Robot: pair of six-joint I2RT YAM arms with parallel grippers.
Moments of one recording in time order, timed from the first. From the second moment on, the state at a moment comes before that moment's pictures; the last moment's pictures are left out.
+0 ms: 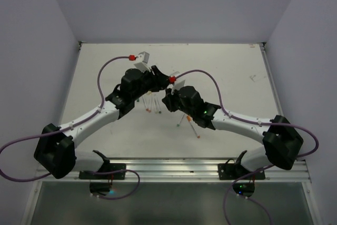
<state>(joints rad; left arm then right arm) -0.62 1.32 0.90 0.21 0.07 -0.73 0.91 1.43 0.88 0.17 0.16 0.29</state>
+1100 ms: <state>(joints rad) -0.59 1.40 1.18 -0.11 0.04 -0.73 0.89 1.42 0.75 0.52 0.14 0.30</state>
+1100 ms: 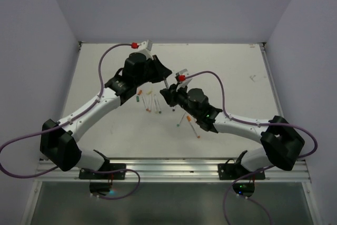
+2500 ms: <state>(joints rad) -0.40 1.15 1.06 0.06 -0.21 -0.54 0.92 1.55 0.88 0.15 0.12 0.33</state>
